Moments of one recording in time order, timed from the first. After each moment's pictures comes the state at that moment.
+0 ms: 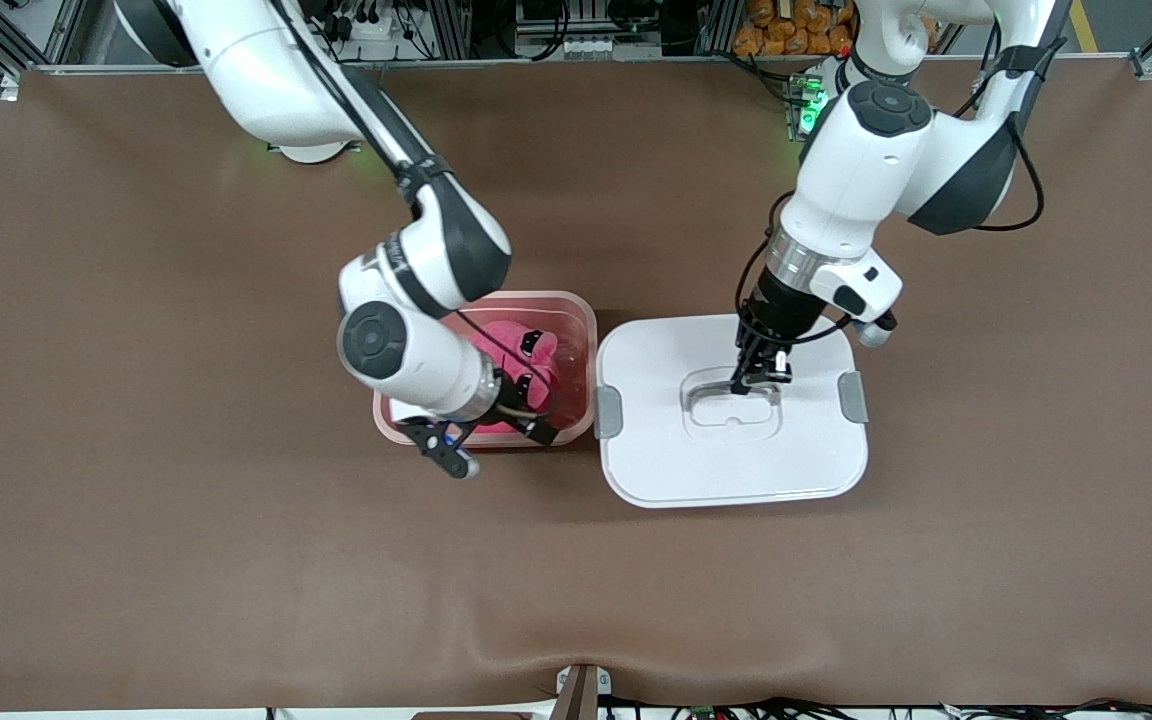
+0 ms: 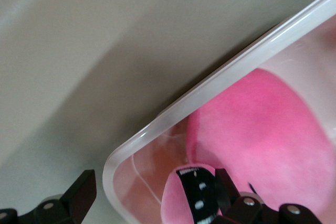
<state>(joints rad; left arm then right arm) -0.32 0.14 -0.16 -1.96 0.09 2.53 -2.14 0.53 0.72 -0.03 -1.20 0.35 1.99 1.05</state>
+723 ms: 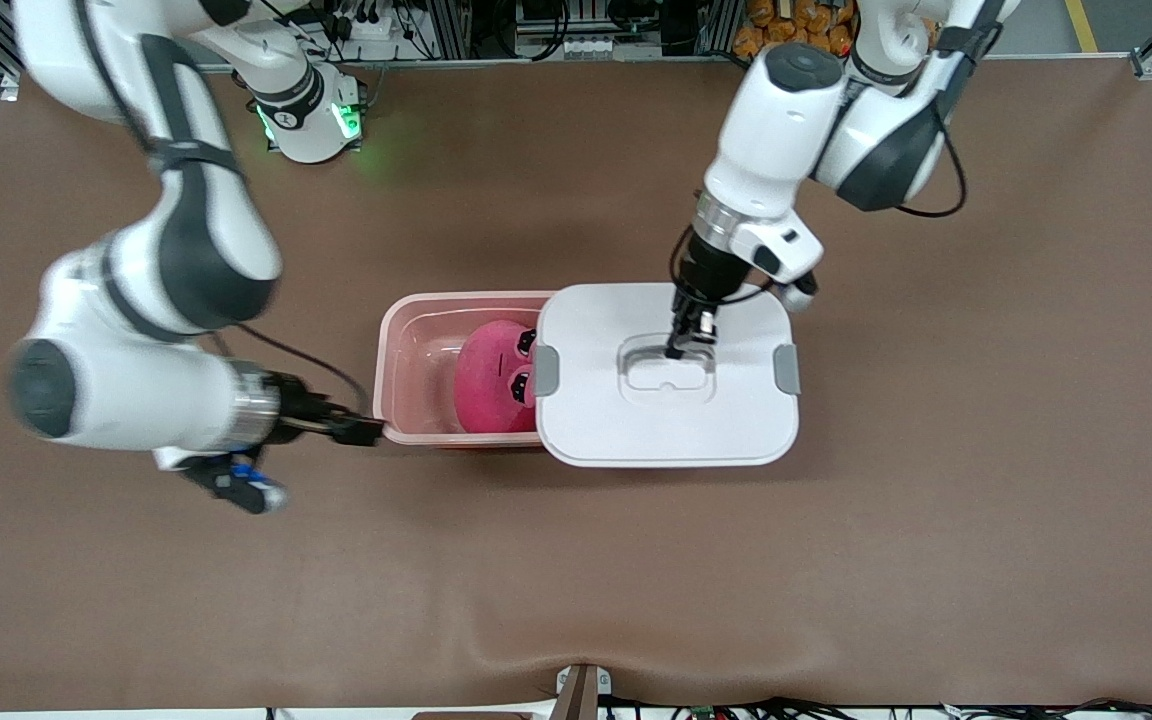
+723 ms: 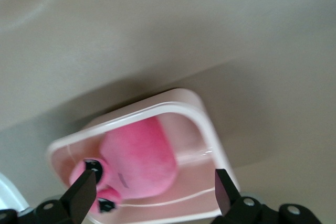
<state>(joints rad) -0.49 0.14 -0.17 -1.96 0.16 2.53 -2.30 0.23 0.61 -0.05 -1.09 0.35 1.56 0.53</state>
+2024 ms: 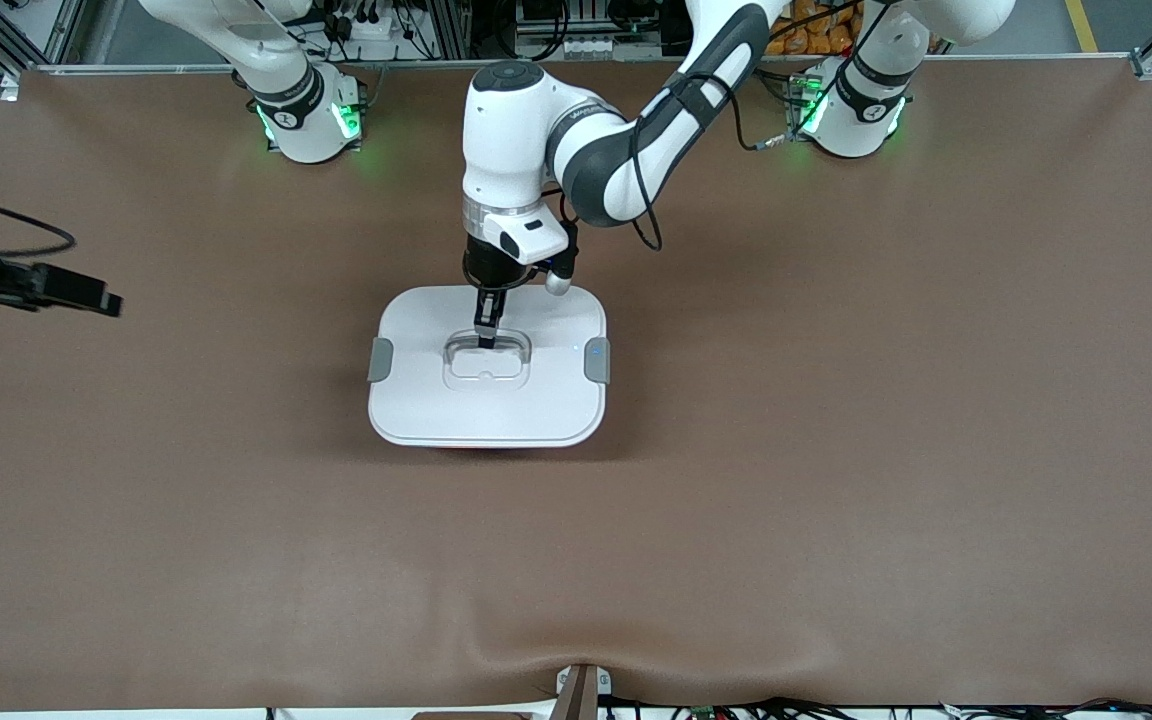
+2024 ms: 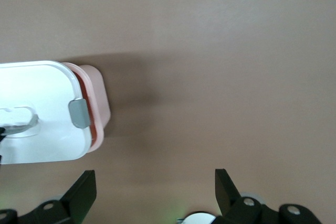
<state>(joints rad) -0.94 0.66 -0.01 -1.36 0.40 2.41 -2.68 0.02 0.30 -0.04 -1.08 0.10 1.23 0.09</state>
